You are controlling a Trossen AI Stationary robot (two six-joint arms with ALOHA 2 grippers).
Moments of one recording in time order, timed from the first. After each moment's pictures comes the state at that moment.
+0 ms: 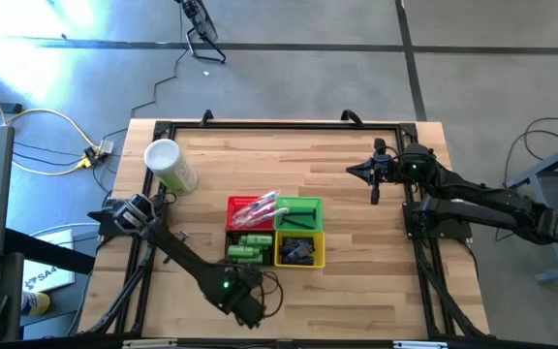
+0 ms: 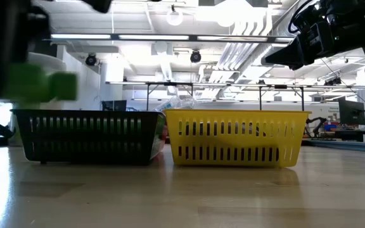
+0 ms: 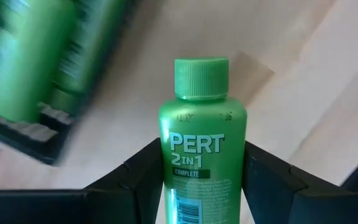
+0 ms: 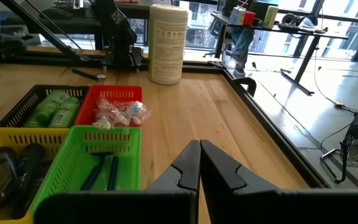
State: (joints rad) left arm -0.64 2.01 1.65 -1.10 -0.13 -1.18; right arm -0.51 0.62 0.33 0.10 -0.32 -0.19
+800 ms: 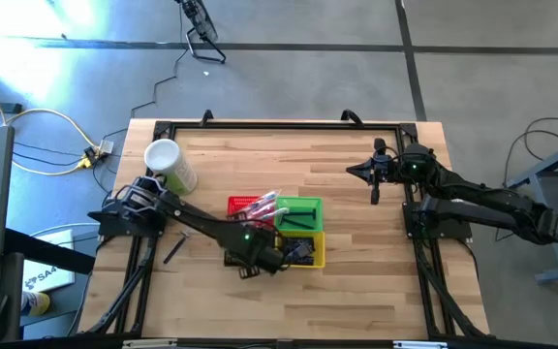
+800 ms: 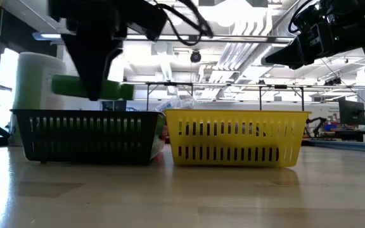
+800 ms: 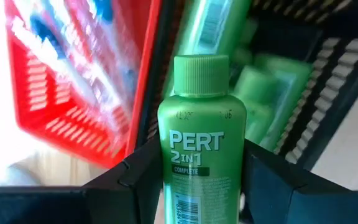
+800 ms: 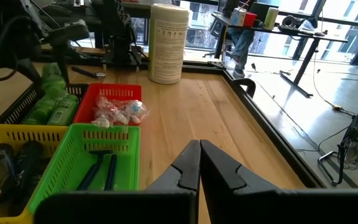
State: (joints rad) left arm -0.39 1.97 1.65 -1.32 -0.25 -0.68; right arm -0.51 0.62 0.33 0.10 -0.32 -0.21
